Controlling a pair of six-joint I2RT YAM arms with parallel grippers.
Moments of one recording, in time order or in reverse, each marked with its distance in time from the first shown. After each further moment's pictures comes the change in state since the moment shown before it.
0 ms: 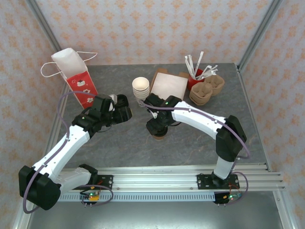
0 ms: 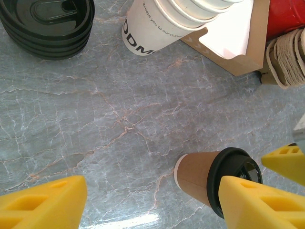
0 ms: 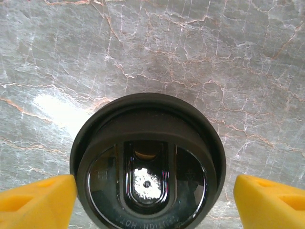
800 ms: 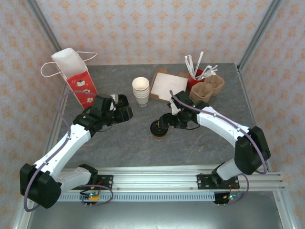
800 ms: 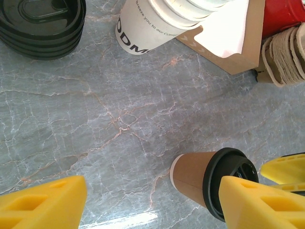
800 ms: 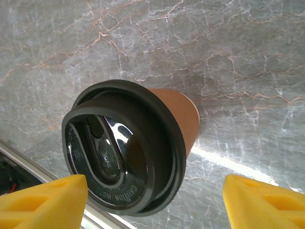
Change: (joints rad) left arm -0.001 0.020 0.001 0.022 0.022 0.000; right arm -0.264 -0.261 -0.388 0.333 -0.418 0.249
